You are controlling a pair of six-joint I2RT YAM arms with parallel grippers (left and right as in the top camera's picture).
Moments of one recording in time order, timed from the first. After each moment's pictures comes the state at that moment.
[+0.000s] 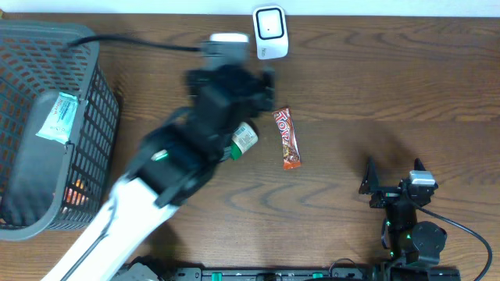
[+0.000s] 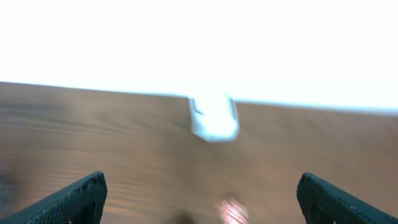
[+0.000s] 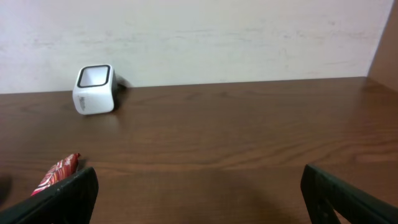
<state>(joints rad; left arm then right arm) -0.69 1.30 1.49 -0.67 -0.51 -0.44 -0.13 0.01 0.01 -0.06 -0.11 0.06</state>
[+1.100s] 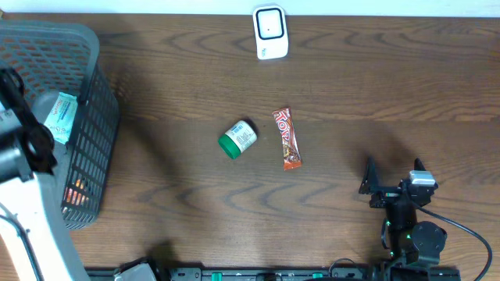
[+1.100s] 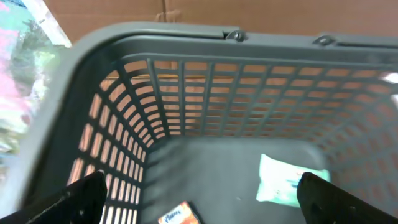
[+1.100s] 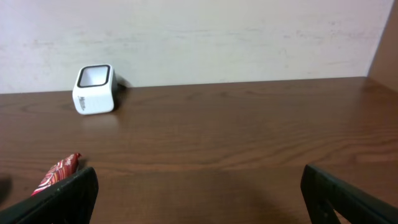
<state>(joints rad) 0.45 1.28 1.48 -1.10 -0.73 -0.82 -0.13 0.01 0.01 -0.06 -0.11 0.06</state>
